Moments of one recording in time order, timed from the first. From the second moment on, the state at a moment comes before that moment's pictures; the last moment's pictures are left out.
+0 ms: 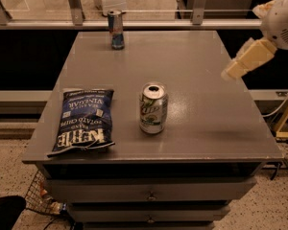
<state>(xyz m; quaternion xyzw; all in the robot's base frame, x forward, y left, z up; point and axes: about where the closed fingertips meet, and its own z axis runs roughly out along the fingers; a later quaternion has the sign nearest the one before) 0.553 -0.236 0.993 -0.48 0.79 -0.03 0.38</state>
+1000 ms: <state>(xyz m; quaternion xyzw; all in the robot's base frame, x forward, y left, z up) 0.651 -0.198 1.046 -0.40 0.72 0.08 0.56</state>
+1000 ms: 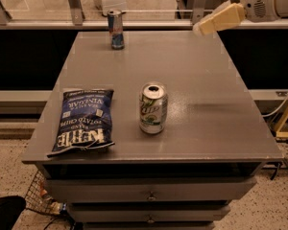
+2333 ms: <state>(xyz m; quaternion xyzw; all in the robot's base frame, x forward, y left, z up) 0.767 -0.104 0.979 -0.33 0.66 0.22 0.64</state>
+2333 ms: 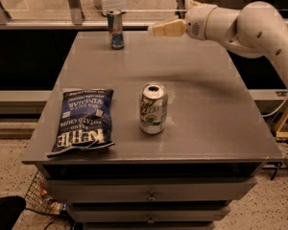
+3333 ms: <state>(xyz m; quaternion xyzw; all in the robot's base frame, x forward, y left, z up) 0.799 -0.022 0.939 -0.35 0.66 0.27 0.60</state>
